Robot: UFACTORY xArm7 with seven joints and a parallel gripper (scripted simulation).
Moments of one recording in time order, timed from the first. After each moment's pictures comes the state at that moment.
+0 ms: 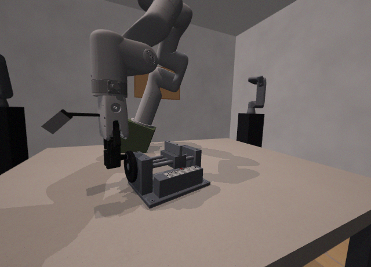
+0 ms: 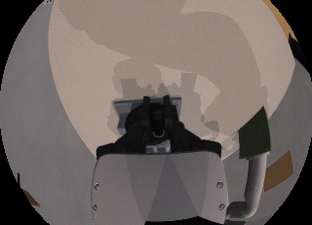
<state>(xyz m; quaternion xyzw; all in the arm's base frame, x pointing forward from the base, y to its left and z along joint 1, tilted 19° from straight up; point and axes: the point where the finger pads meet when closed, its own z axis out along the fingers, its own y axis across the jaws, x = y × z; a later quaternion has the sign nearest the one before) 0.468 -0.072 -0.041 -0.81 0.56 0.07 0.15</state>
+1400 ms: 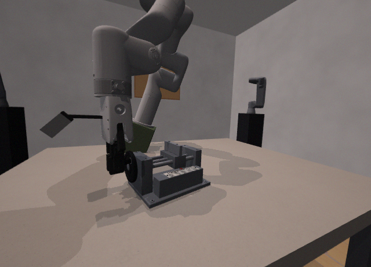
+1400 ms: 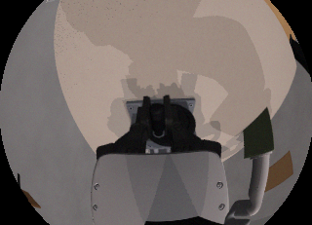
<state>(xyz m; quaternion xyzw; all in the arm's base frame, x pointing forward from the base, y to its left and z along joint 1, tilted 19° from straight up) 0.496 -0.061 -0.039 -0.81 0.56 0.07 0.15</state>
